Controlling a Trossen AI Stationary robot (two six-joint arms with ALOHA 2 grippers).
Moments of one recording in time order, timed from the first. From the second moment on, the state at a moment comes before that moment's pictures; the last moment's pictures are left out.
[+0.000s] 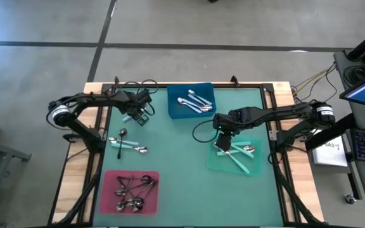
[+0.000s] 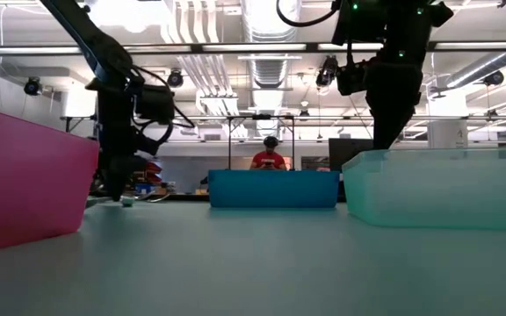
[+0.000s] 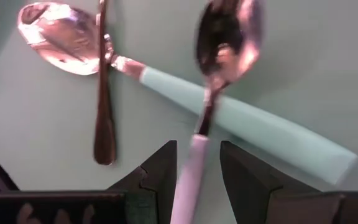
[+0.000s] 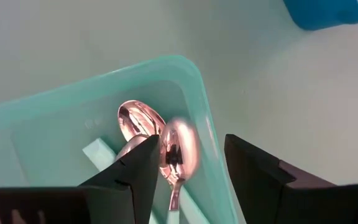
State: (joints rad) left arm 0.63 1.54 0.77 -0.66 -0.32 -0.17; right arm -0.09 1.45 1.01 -0.84 0.07 0.34
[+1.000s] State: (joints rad) left arm 0.66 1.31 0.77 -0.55 -0.01 -0.23; right arm -0.09 1.45 1.01 -0.67 0.08 0.34
